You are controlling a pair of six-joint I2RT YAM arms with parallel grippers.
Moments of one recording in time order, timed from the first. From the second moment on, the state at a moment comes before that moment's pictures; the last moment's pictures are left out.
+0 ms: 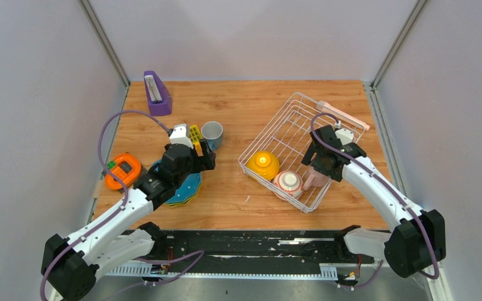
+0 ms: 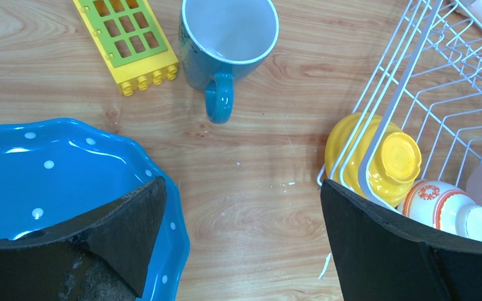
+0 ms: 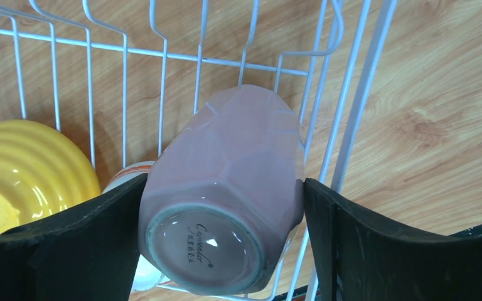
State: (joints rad) left arm -0.62 0.90 0.63 -0.21 -0.33 -0.56; right arm 0.39 1.22 0.94 -0.84 0.38 0.82
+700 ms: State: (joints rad) left arm -0.62 0.86 0.63 -0.21 -0.28 -0.57; right arm 0.39 0.91 0.93 -0.85 0.45 0.83
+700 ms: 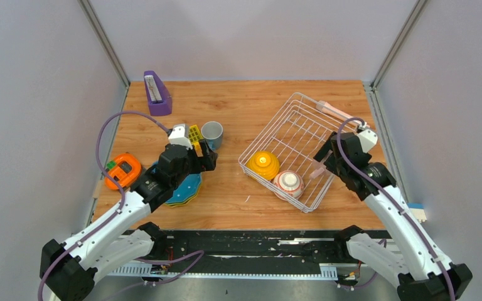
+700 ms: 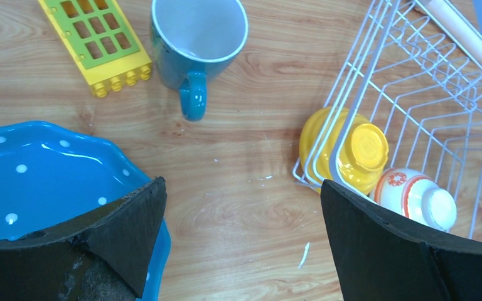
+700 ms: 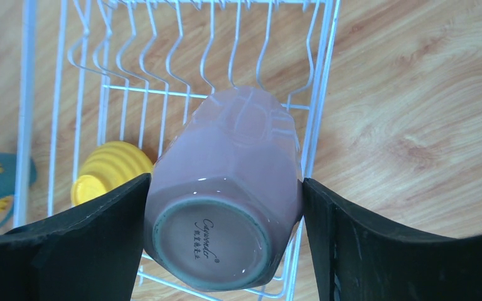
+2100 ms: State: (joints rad) left arm -0.71 1.49 0.50 1.24 0.64 -1.25; right arm 0.59 0.67 0.46 0.25 -0.08 1.11
